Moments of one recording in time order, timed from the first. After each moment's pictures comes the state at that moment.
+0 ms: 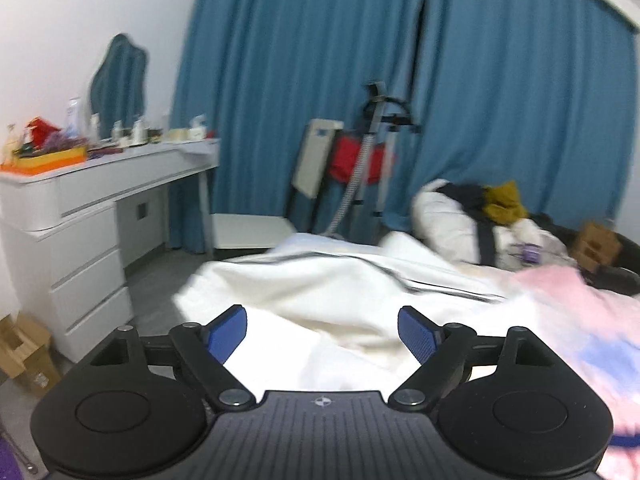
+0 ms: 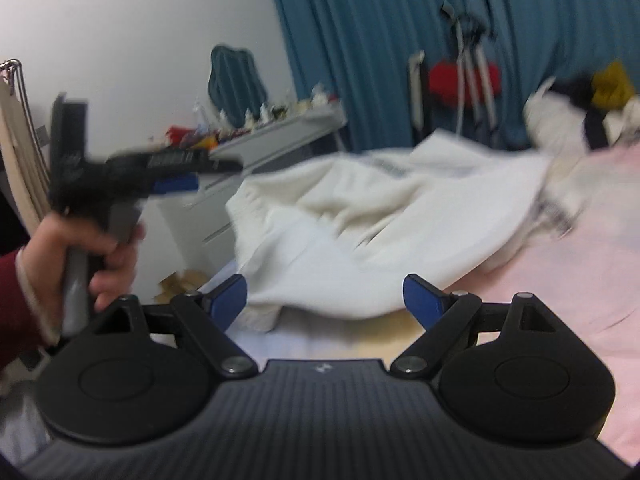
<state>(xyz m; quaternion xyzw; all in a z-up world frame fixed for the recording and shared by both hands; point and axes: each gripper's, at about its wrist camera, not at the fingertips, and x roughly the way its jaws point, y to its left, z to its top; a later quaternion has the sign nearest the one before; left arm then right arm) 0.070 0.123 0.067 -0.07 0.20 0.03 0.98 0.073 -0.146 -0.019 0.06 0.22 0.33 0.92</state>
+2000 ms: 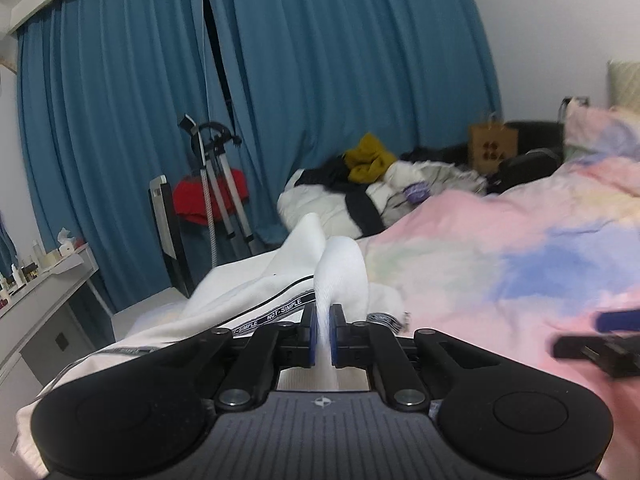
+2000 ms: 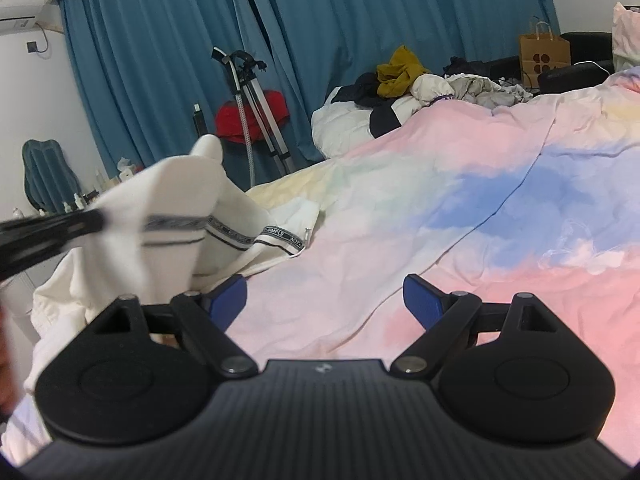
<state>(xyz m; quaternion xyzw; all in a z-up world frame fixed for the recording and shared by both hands) 0.124 -0.096 0.034 0.16 0.16 -0.11 0.97 0.140 -0.326 -0.078 0.18 0.22 0.06 0.96</state>
